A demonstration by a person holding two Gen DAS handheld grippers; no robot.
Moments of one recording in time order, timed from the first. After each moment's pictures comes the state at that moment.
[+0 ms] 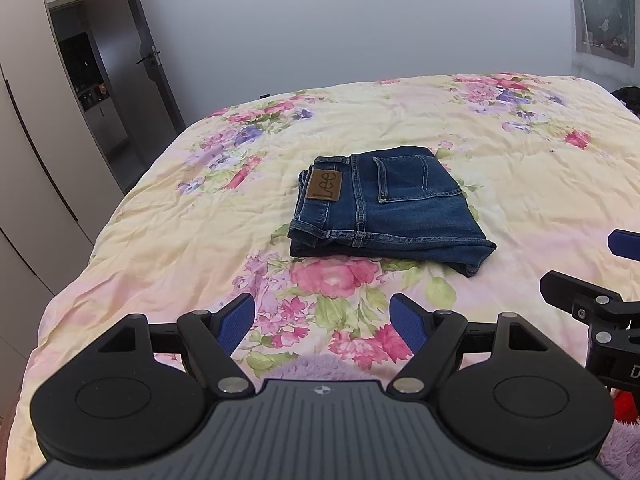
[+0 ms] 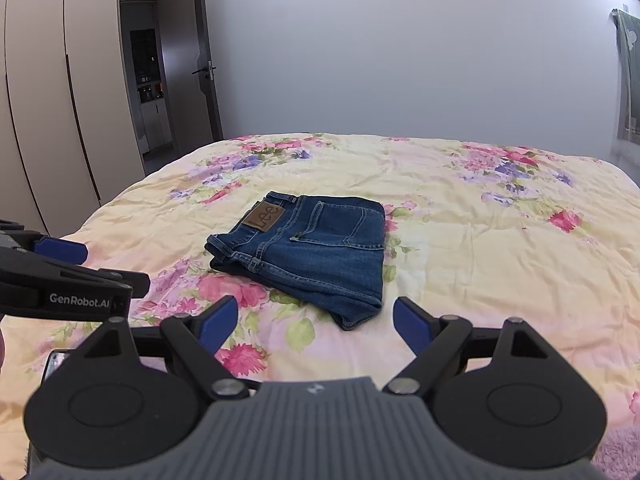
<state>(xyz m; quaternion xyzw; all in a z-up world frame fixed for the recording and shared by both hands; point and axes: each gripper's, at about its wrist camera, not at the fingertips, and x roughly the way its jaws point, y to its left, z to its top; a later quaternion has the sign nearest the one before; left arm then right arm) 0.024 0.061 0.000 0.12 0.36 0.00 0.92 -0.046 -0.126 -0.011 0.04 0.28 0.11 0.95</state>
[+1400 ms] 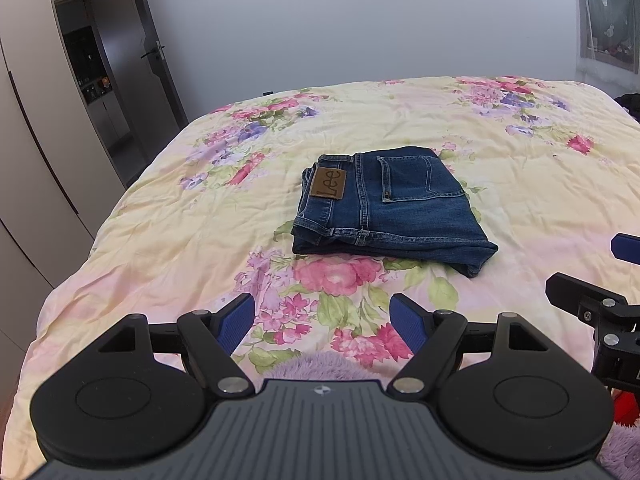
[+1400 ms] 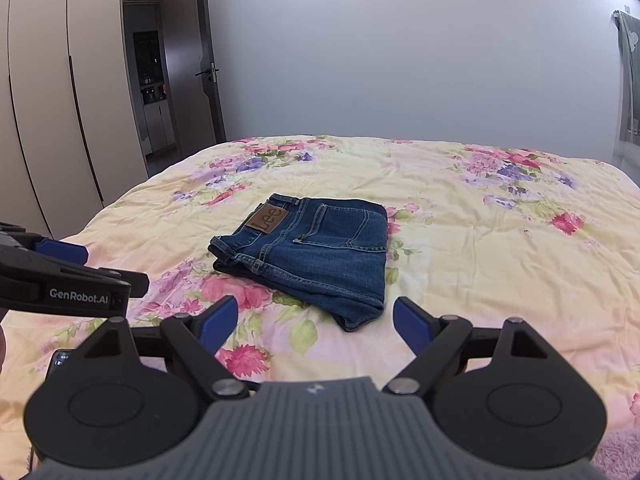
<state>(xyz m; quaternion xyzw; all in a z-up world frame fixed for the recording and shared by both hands) 0.025 0.068 0.002 0.11 0.36 0.01 0.93 -0.048 -0.123 -0.008 0.04 0.28 0.12 0.95</state>
